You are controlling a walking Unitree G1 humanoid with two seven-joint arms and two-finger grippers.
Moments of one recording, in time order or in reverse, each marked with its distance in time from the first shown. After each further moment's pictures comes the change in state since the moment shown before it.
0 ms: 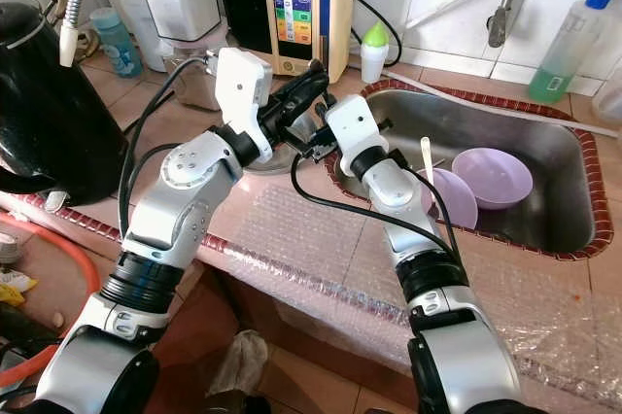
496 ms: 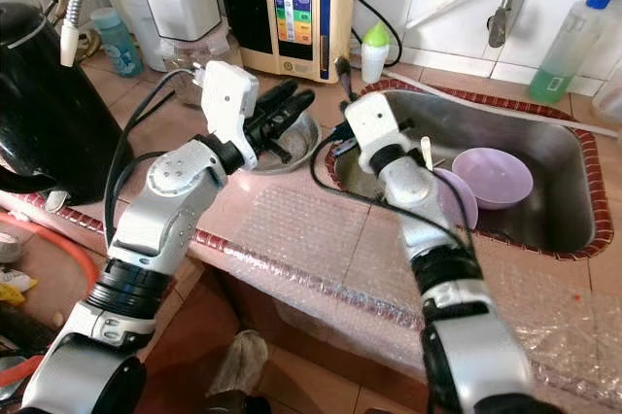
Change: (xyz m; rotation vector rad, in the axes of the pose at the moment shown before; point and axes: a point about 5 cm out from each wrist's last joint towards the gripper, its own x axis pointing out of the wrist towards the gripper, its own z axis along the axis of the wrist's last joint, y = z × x) left arm -0.017 0.017 -0.011 0.029 0.058 0.054; right arm -0.006 -0.029 -0.013 -0.072 0.089 -0.105
